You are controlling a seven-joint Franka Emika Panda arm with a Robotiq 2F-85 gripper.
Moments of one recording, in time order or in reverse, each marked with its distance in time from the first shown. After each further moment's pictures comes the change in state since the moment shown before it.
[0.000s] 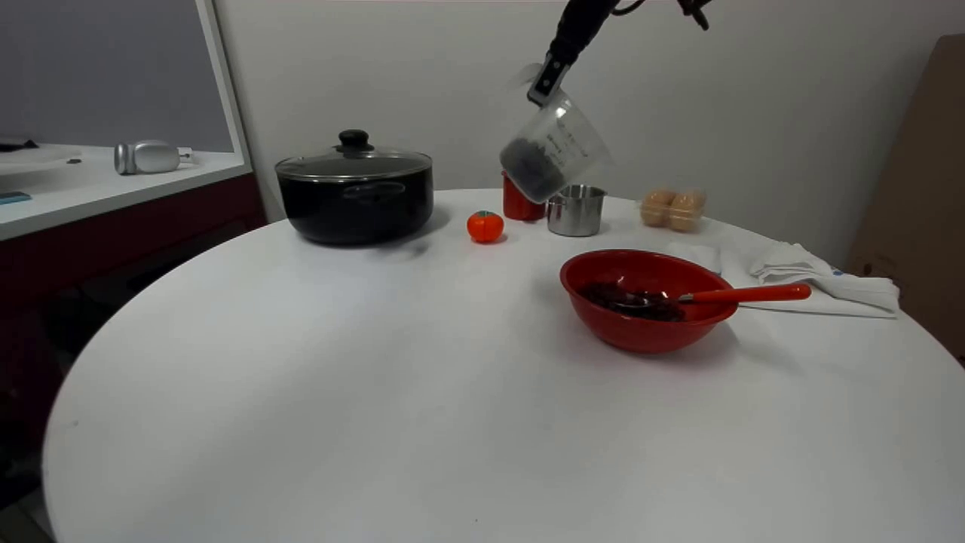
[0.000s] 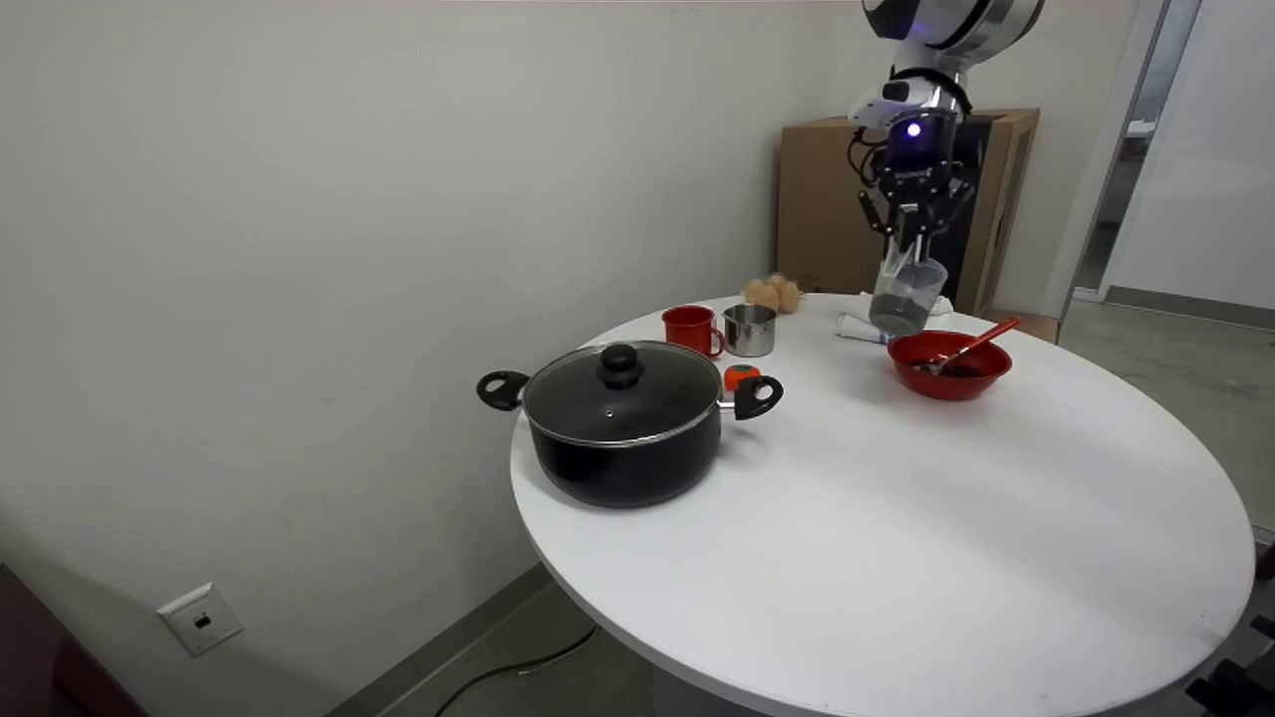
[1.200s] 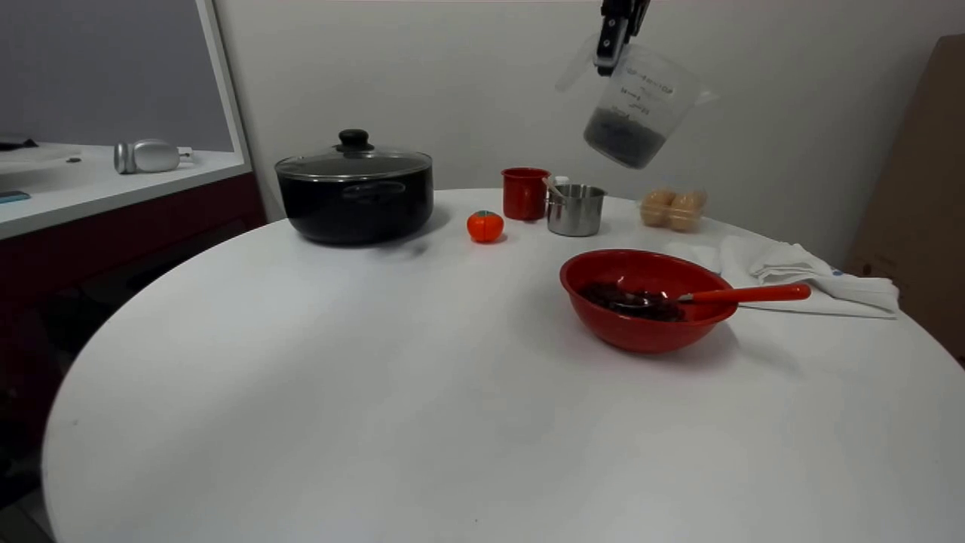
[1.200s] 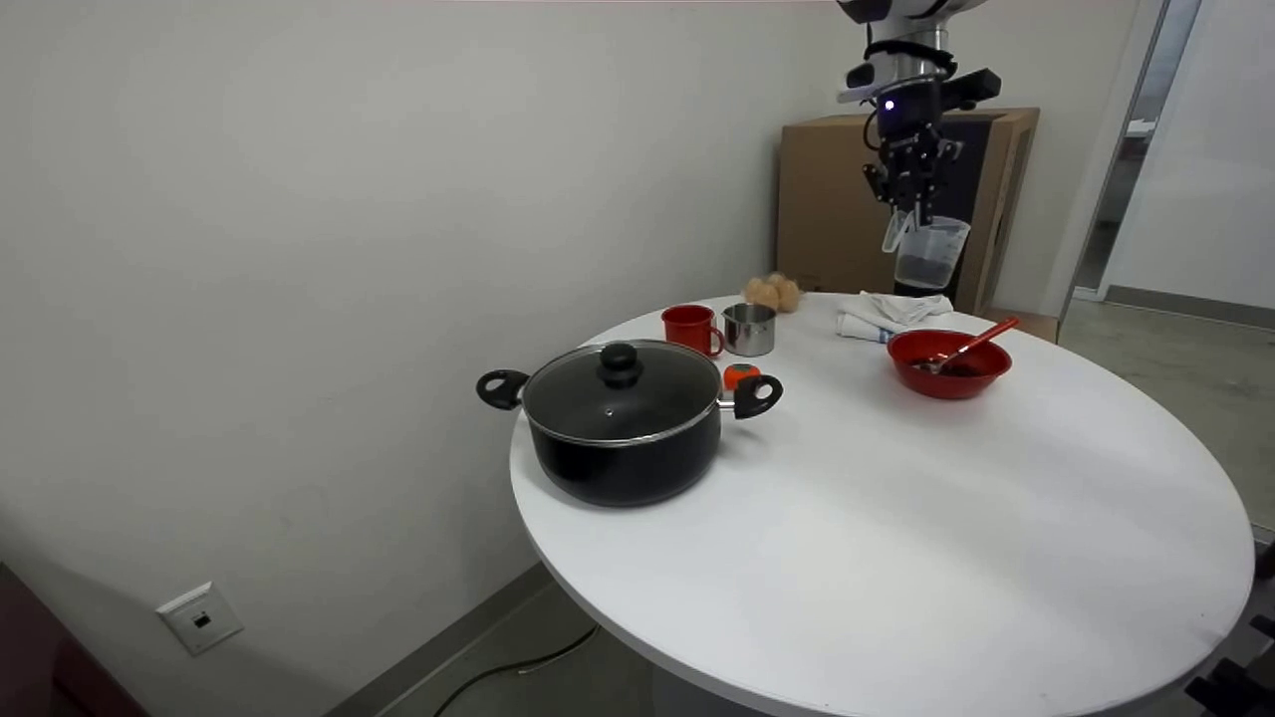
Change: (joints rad) arm 0.106 0.000 -0.081 0.103 -0.211 0.085 0.439
